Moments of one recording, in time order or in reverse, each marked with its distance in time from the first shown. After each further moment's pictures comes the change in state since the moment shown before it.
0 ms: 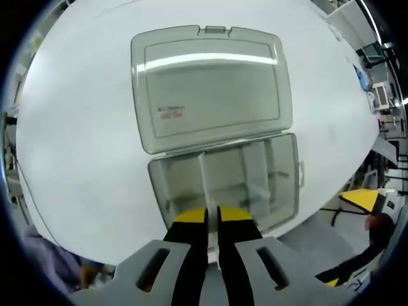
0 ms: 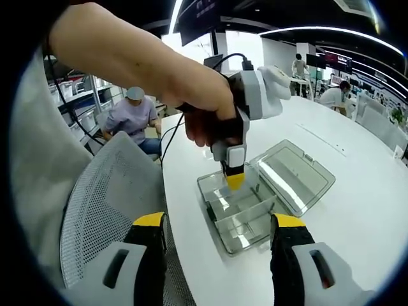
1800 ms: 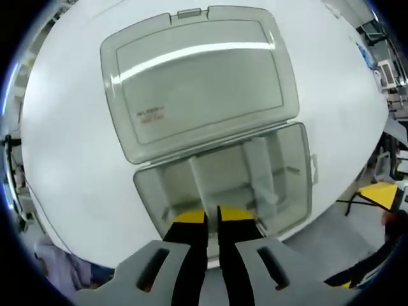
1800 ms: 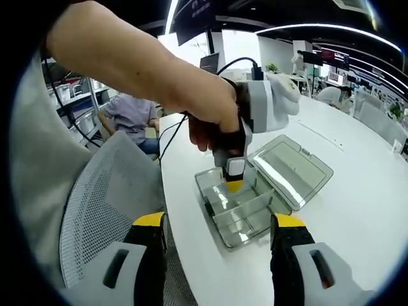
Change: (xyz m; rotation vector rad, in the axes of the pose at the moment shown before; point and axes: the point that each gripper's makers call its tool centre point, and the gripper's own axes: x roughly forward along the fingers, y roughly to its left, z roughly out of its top) left arm 0.018 -0.002 0.000 0.108 0.055 0.092; right arm -0.003 -0.003 -0.008 0.024 0.009 -0.007
